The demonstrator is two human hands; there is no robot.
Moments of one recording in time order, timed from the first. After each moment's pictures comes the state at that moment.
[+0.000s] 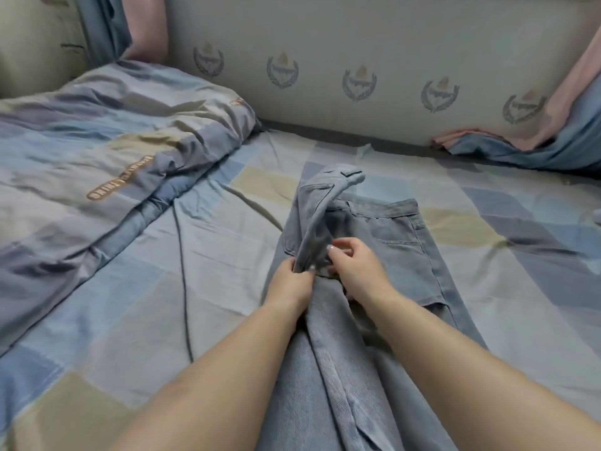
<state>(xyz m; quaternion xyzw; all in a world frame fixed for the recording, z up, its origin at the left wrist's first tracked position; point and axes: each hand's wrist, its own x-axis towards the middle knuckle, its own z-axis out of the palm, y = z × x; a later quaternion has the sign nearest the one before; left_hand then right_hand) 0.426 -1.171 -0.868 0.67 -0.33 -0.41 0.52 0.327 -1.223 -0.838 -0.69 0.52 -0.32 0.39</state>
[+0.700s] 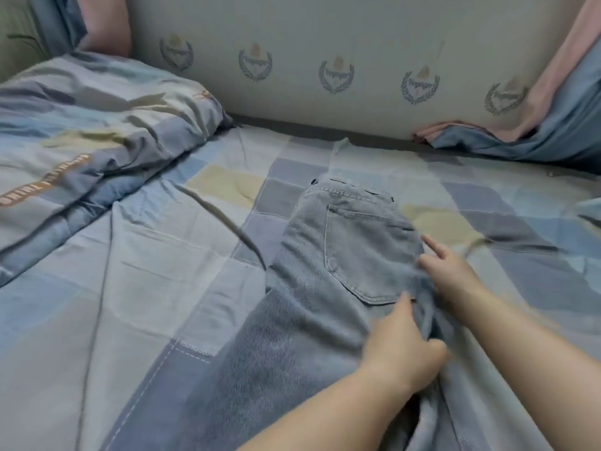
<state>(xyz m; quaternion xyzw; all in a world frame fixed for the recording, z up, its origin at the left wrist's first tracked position) 0.254 -1.193 -0.852 0.61 -0.58 -0.40 0.36 0.172 -1.303 -0.834 -0.60 0.56 -0.40 0.40</state>
